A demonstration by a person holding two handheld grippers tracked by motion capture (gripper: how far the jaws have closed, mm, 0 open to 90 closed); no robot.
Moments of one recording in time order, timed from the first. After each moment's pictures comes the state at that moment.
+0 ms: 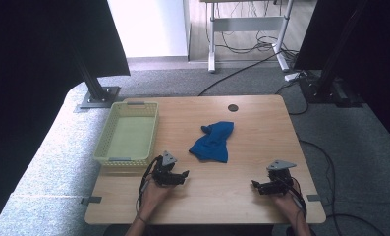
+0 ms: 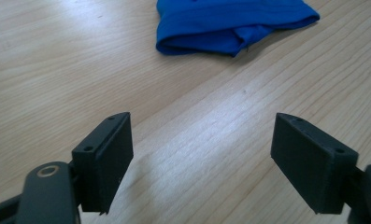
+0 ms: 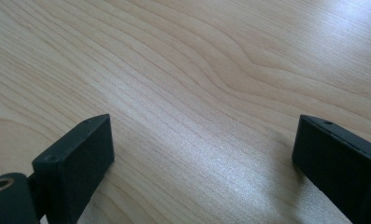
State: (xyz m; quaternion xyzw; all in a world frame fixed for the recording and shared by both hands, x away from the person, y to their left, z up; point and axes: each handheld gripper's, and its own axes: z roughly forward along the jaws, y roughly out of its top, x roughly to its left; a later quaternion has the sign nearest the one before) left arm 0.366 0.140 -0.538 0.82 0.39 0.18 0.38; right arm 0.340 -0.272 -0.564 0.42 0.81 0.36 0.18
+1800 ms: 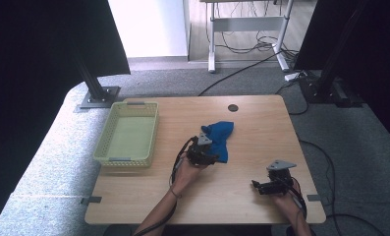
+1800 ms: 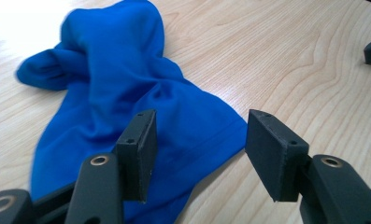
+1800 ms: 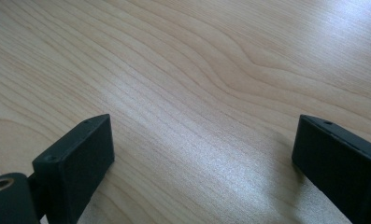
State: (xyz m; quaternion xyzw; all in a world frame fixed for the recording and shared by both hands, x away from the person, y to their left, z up) left arm 0.430 0.029 -0.521 0.84 0.32 0.14 0.41; right arm 0.340 -0.272 -0.564 0.42 0.81 0.36 0.18
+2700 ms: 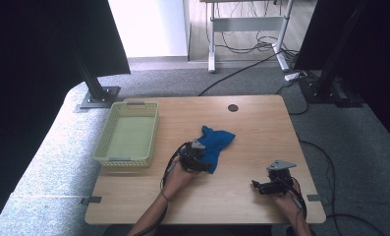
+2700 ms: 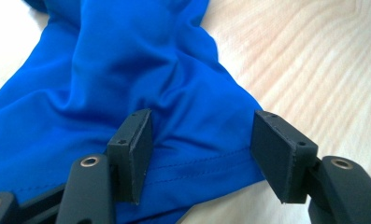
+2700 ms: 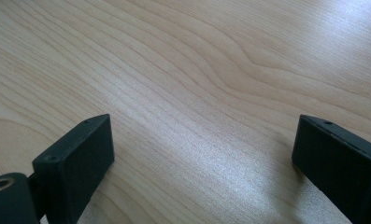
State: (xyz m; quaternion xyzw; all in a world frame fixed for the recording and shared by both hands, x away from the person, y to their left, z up) left arm 0.420 0.063 -0.536 0.87 0.34 0.09 0.35; right arm 0.340 -0.272 -0.564 0.42 0.81 0.36 0.18
